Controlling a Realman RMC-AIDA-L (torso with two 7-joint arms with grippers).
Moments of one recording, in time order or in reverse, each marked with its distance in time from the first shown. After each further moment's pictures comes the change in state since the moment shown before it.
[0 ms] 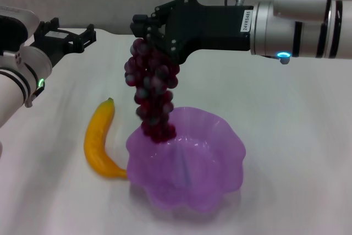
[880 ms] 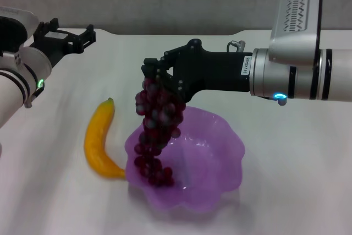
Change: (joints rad) left arm 0.002 0.000 0.000 0.001 0.000 -0.003 0.000; right arm -0.025 0.003 -0.090 0.197 0.136 0.018 -0.114
